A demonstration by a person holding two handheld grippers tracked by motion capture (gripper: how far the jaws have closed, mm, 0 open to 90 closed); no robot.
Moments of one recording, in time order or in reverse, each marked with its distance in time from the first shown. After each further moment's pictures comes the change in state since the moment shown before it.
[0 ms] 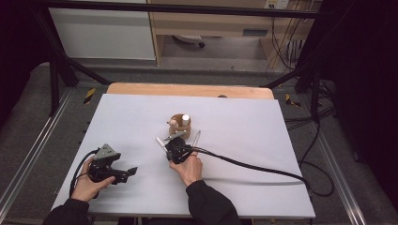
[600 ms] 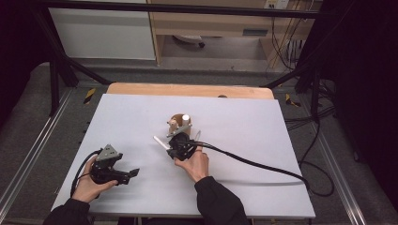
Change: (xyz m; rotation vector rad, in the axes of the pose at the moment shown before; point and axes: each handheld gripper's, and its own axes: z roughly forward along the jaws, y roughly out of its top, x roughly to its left) left arm -0.008 0.003 0.001 0.004 -0.010 0.044; right arm -0.012 0.012 -0.033 -0.004 0.125 -0.090
